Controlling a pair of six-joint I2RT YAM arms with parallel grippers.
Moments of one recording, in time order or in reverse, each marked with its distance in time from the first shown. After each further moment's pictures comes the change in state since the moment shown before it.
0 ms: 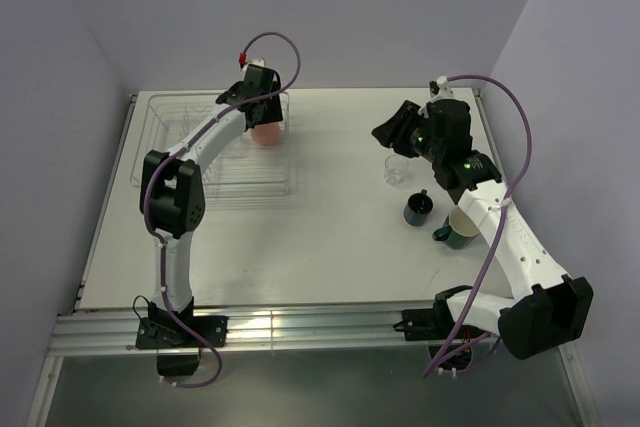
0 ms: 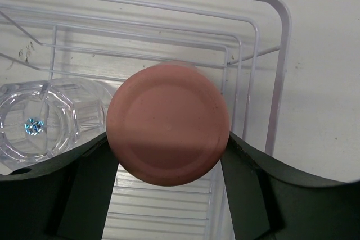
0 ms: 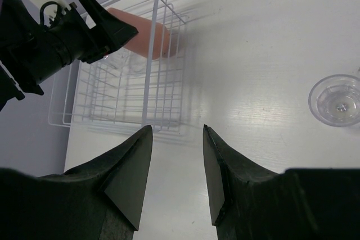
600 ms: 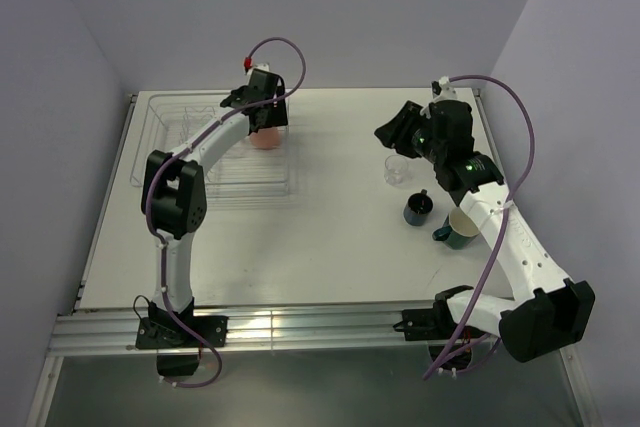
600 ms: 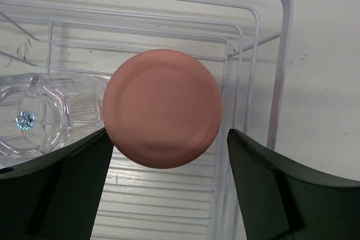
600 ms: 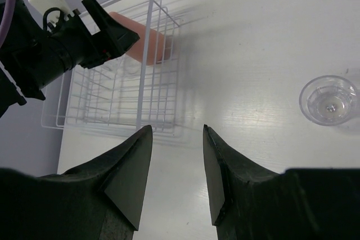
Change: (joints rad) left arm -0.020 0.000 -0.038 0.021 -0.026 0.018; right arm 0.000 -0.014 0.000 -0.011 0.022 -0.018
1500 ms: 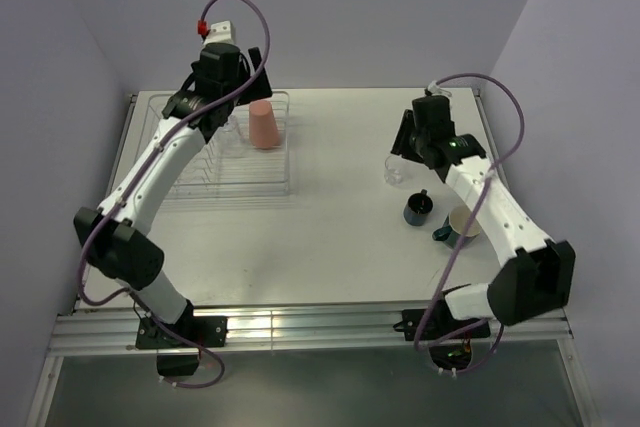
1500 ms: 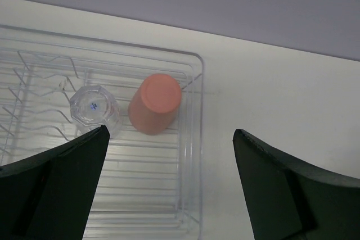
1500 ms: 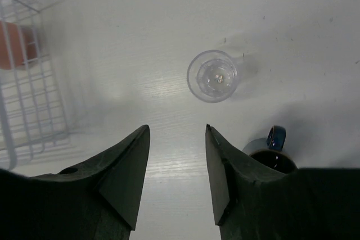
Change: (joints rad) left arm -0.006 -0.415 -0.050 -0.039 0.022 -0.023; right arm 0.000 0.134 0.080 -0.253 0.319 -0.121
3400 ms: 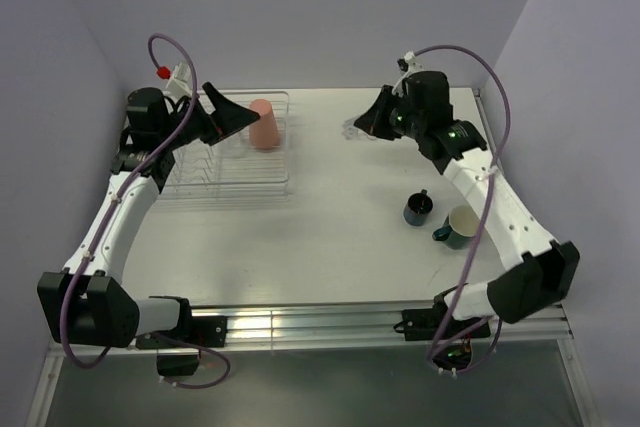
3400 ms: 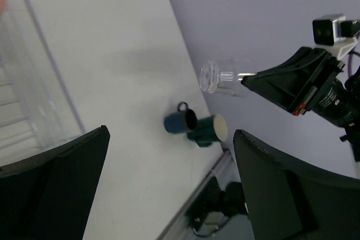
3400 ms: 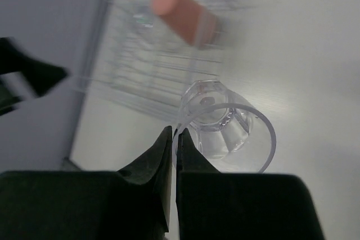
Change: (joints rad) left arm 0.313 -0.426 -0.612 0.394 1.006 -0.327; right arm 0.080 0.109 0.208 0.076 -0.371 0.029
